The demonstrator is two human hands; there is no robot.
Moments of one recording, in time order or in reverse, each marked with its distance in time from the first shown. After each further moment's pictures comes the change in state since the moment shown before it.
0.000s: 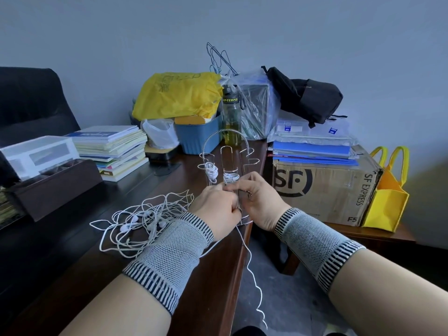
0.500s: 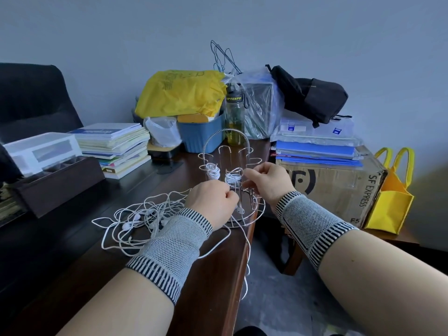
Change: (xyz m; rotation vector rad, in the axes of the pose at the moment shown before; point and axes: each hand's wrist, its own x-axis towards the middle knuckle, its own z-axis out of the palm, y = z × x) left_hand 0.008 -0.005 -0.004 -0.087 0.192 -0.143; right_hand 0.028 -0.003 -0.013 0.441 0.215 0.470
